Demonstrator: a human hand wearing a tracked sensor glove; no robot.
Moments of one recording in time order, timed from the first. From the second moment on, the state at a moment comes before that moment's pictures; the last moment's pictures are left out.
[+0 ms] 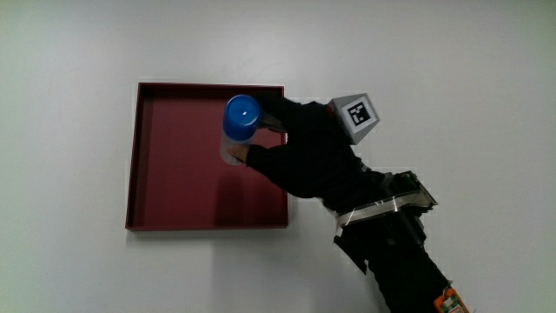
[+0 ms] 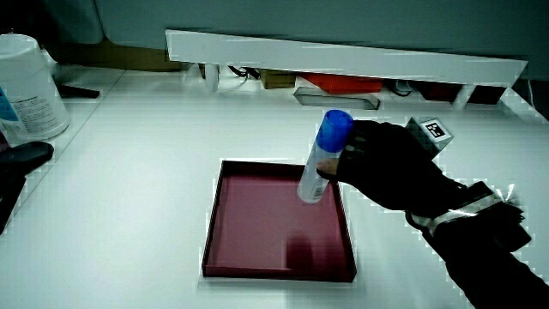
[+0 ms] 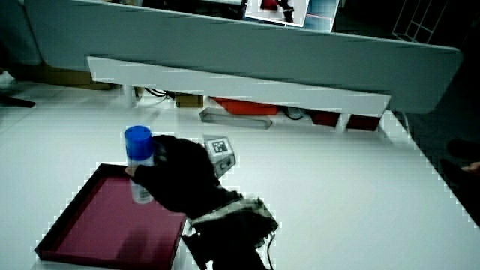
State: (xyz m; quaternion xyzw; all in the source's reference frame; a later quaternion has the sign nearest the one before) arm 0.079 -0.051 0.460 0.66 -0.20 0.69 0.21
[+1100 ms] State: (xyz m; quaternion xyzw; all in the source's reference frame) arm 0.087 -0.033 0.497 0.64 -0.17 0.68 0.31
